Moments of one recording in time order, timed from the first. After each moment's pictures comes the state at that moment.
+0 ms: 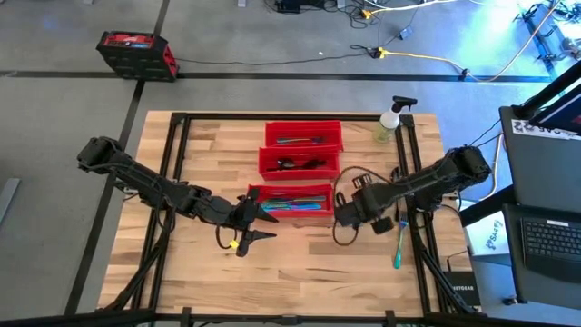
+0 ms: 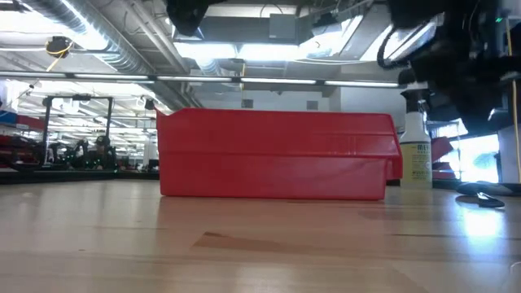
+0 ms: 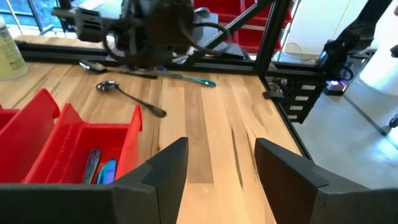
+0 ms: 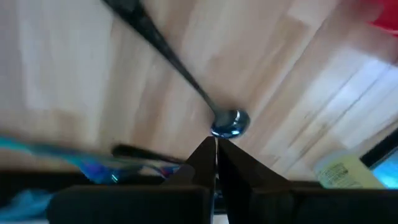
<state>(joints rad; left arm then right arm) -0.39 1.33 0.81 0.23 -0.27 -0.20 0.30 1.57 1.07 -1.39 0.20 -0.05</state>
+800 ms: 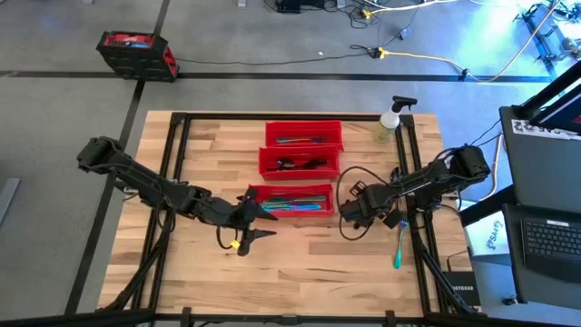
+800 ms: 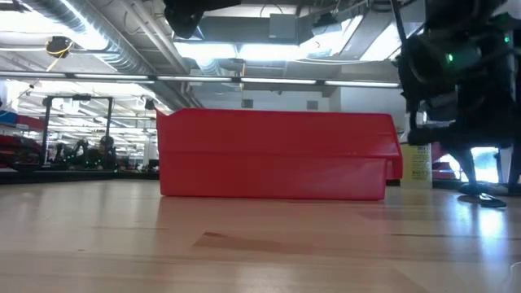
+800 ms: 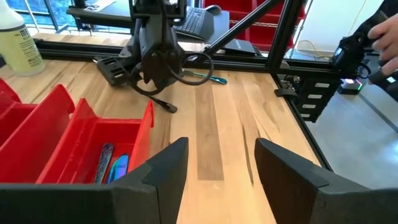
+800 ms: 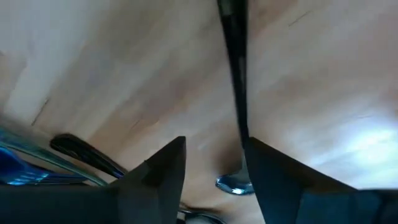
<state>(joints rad) -0.39 1.33 0.81 0.21 -0.33 -0.20 0.23 1.57 0.74 -1.06 0.18 -0.53</state>
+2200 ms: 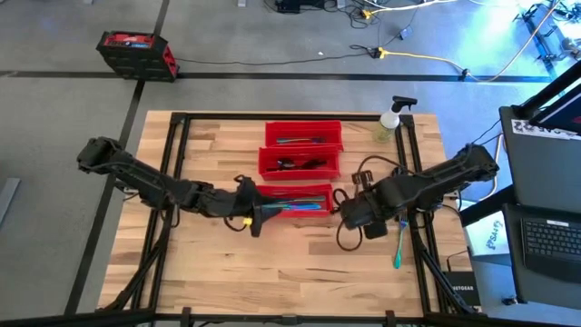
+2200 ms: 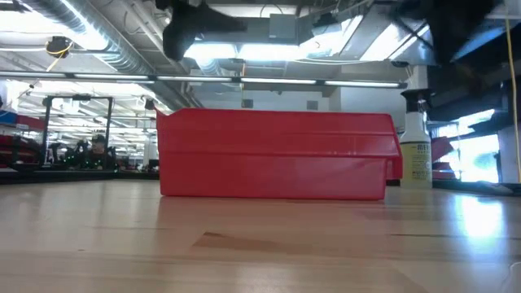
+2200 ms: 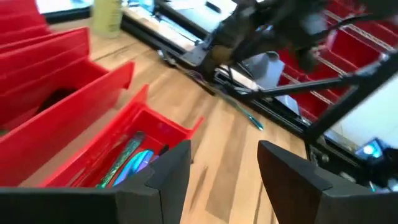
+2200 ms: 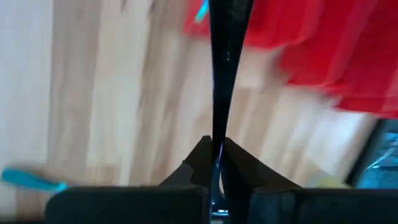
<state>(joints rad) -0.33 1.33 0.81 0.22 -0.49 -0.64 0.39 1.50 1.38 -1.44 0.27 0.16</state>
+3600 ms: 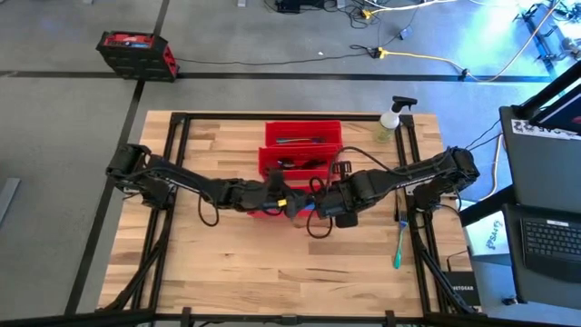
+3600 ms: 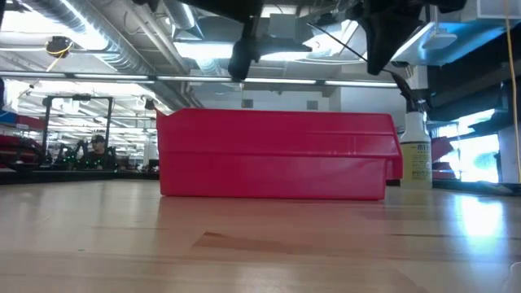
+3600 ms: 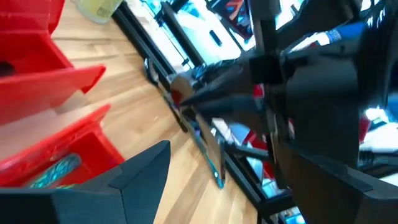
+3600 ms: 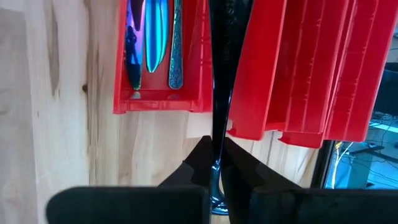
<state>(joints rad) -0.18 1.65 1.02 0.46 -0.40 -0.95 0.26 1.68 1.53 -1.35 0.40 0.12</state>
